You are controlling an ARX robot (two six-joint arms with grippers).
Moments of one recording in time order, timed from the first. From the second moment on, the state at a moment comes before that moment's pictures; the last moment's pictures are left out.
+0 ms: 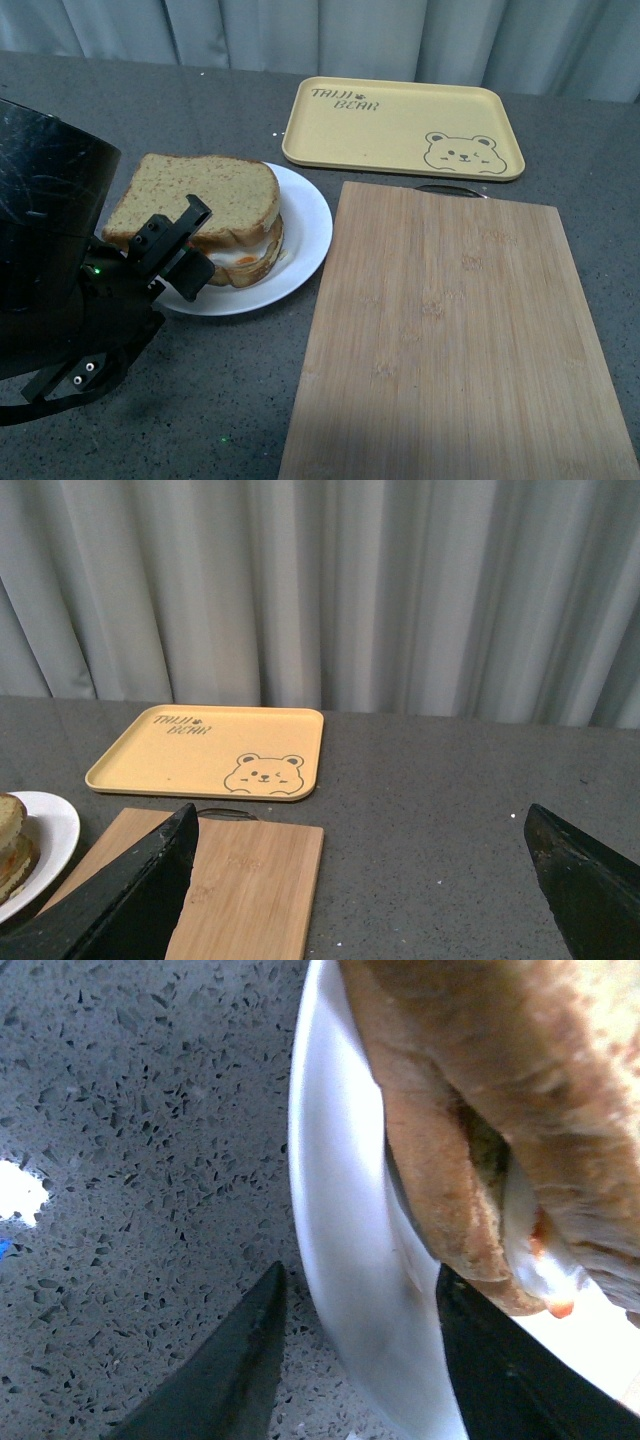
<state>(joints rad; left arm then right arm) -0.37 1.95 0.60 0.49 -0.15 -1.10 0.00 0.00 0.00 0.00 0.00 0.00</state>
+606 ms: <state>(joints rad) -0.30 1.94 0.51 0.79 -0.05 -1.26 0.00 0.00 0.00 0.00 0.00 0.00</state>
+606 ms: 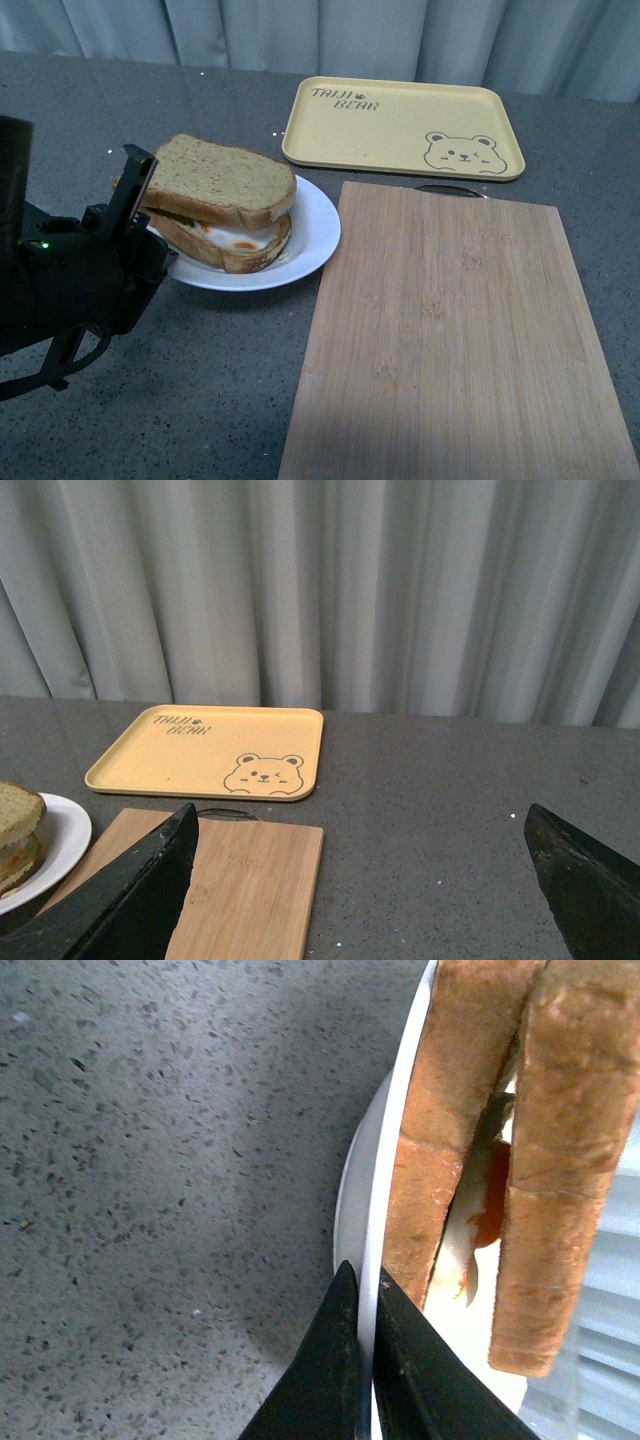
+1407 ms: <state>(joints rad) -0.45 2.25 1.12 0.74 -0.11 -1.43 0.00 0.00 0.00 0.00 0.00 0.00</state>
